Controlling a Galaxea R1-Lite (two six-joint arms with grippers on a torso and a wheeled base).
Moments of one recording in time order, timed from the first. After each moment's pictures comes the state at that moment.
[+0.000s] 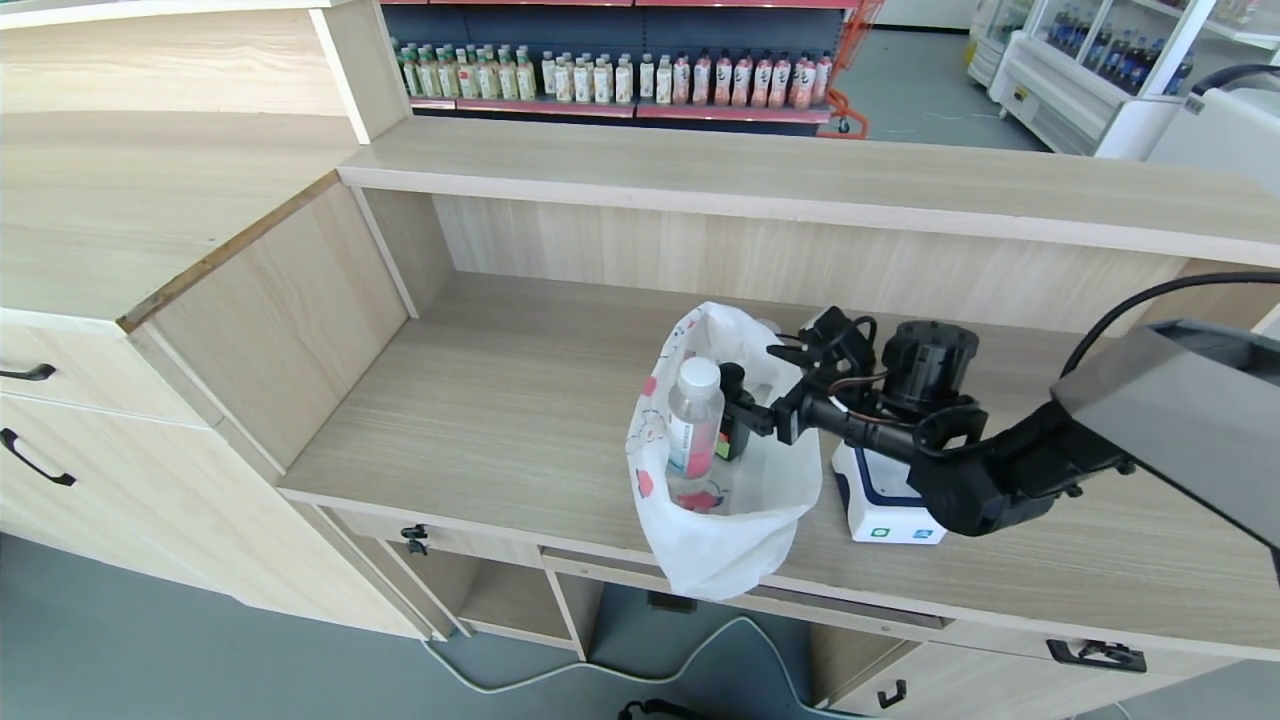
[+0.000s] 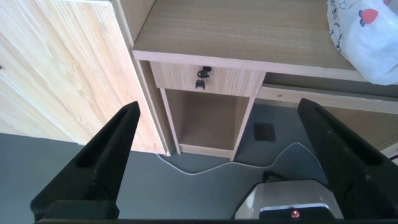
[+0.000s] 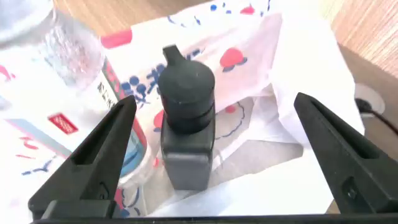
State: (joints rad) left arm -0.01 0.00 0.00 0.04 -0.04 0.03; right arm 0.32 2.23 -1.11 -1.10 0.47 -0.29
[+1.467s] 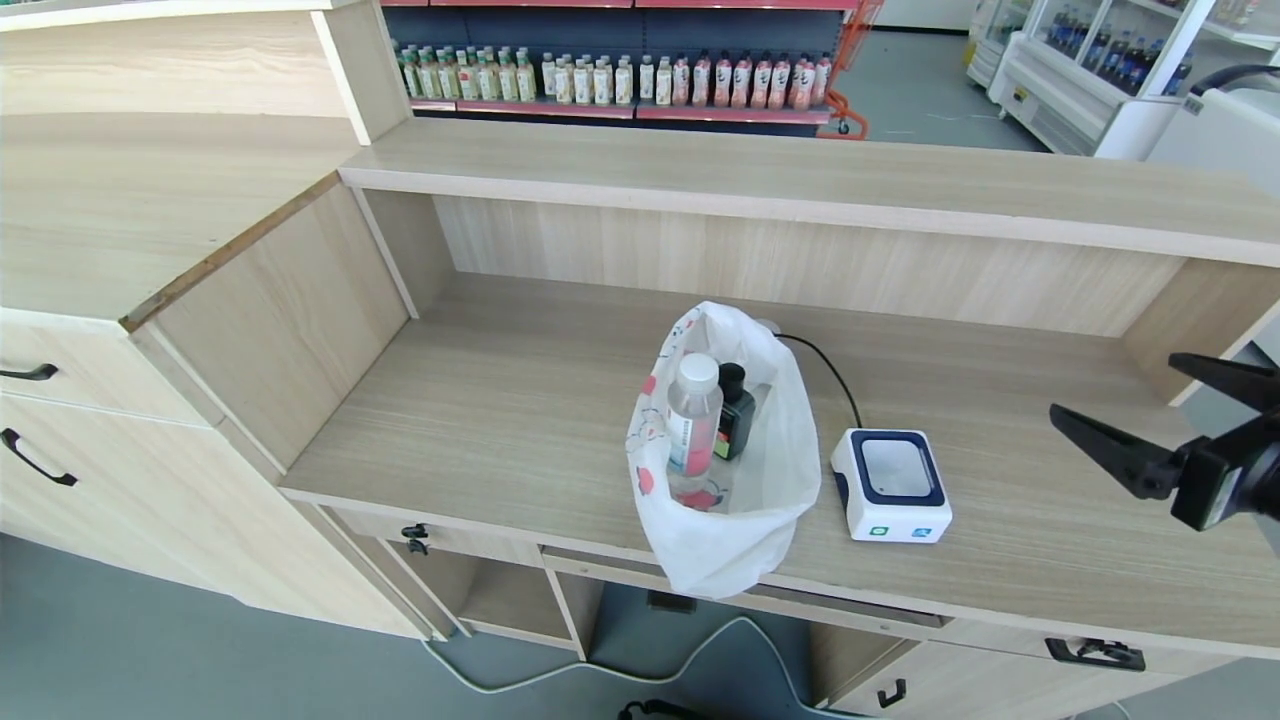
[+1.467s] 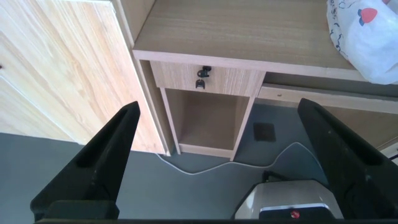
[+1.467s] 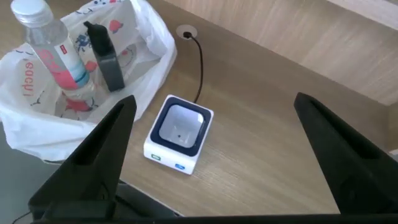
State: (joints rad) left arm -0.01 0.00 0.00 0.04 -0.04 0.03; right arm 0.07 1.15 -0.43 -0.70 0.15 -0.31
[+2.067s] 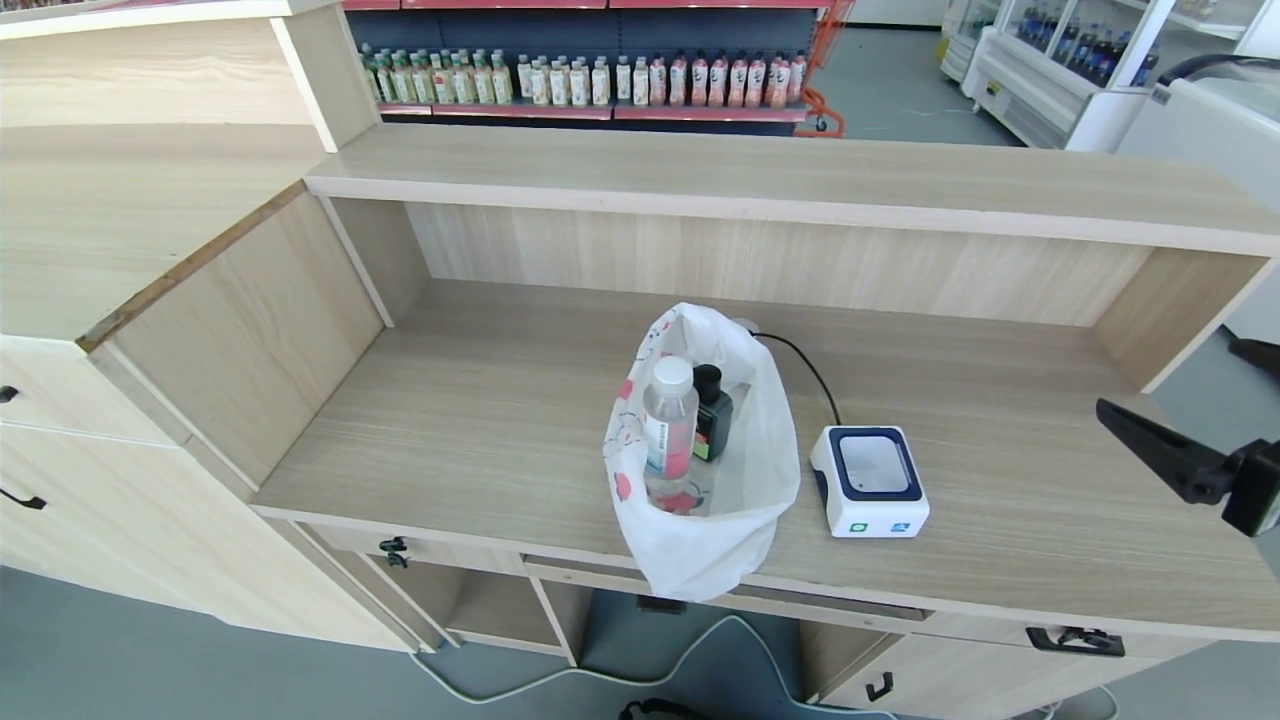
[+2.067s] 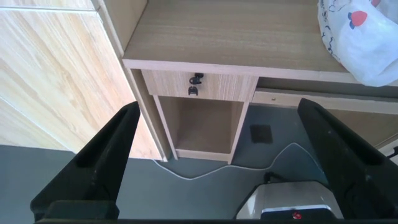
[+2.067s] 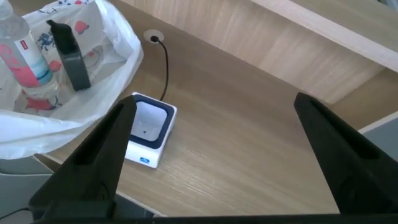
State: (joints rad) left arm -0.01 0.00 0.00 0.04 -0.04 0.03; right arm 0.04 1.07 -0.41 -0.68 0.15 -0.38
